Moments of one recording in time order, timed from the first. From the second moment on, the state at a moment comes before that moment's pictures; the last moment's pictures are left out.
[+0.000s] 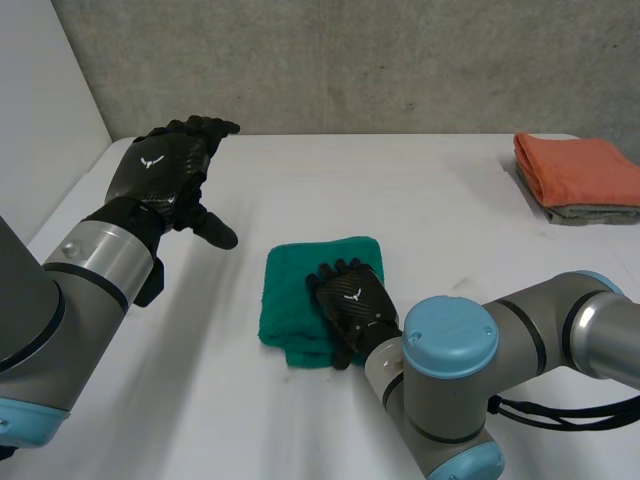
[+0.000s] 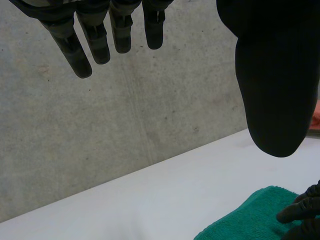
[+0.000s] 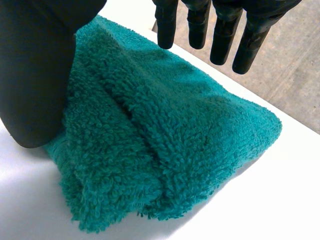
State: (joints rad) left arm 4.26 -1.66 -1.69 3.36 -1.55 3.10; right arm 2.33 -0.88 1.53 -0.40 1.59 2.91; left_hand 0.20 0.20 0.20 0.20 -0.01; right_hand 0.19 0.21 0.21 0.23 0.04
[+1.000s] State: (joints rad) left arm 4.26 -1.65 -1.69 3.36 -1.55 3.10; right arm 2.33 -0.85 1.52 -0.46 1.59 2.85; left_hand 0.20 0.20 0.20 0.20 -0.01; right_hand 0.19 0.21 0.21 0.23 0.04
